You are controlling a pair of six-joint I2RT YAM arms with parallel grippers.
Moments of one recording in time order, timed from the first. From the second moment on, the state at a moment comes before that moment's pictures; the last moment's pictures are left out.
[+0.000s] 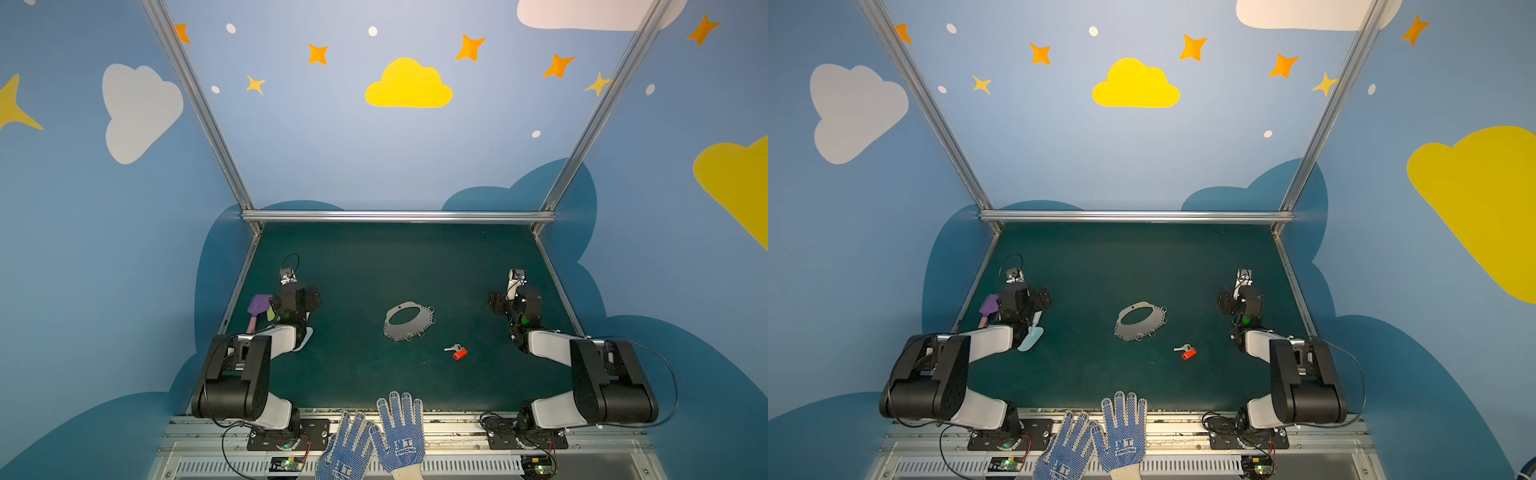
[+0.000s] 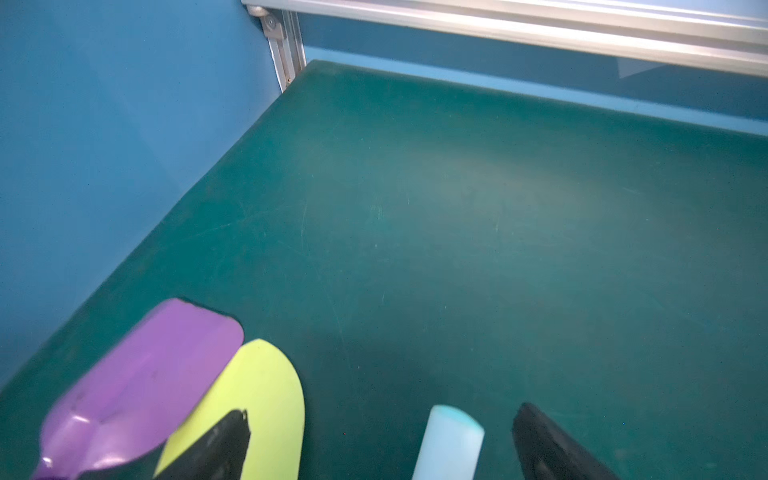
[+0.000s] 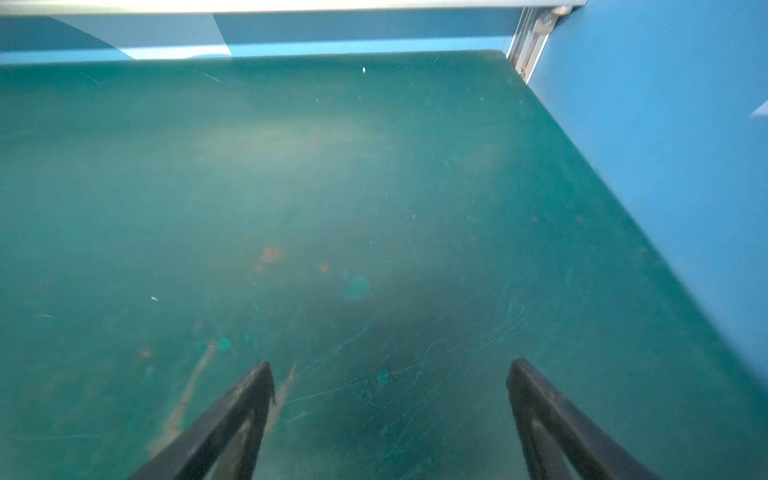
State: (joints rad) left arm -0.01 1.46 0.57 0.37 -0.29 -0.21; right arm 0.07 1.38 0.50 0.44 0.15 0.05
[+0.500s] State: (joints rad) left arm 0.01 1.33 0.90 -0.14 0.25 -0.74; right arm 0.00 1.09 0.81 -0.39 -0.24 0.48
